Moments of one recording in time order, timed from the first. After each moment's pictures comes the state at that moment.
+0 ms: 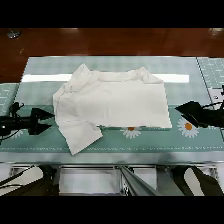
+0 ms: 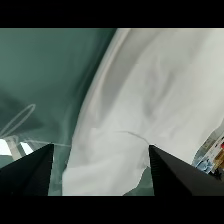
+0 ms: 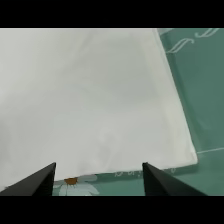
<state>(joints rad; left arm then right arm) 0.67 -1.26 0.56 0.72 -1.22 -1.19 -0.48 -0.75 0.58 -0.84 1.19 1.39</state>
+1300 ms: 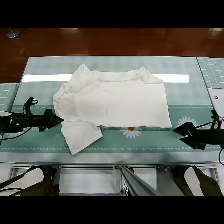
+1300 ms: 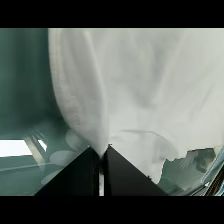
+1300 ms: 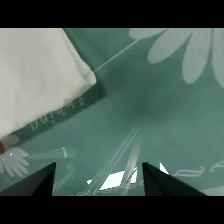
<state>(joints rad) 0.46 -1.25 0.53 0.68 -1.12 -1.07 -0.59 -0.74 0.39 -1.05 1.29 1.51</state>
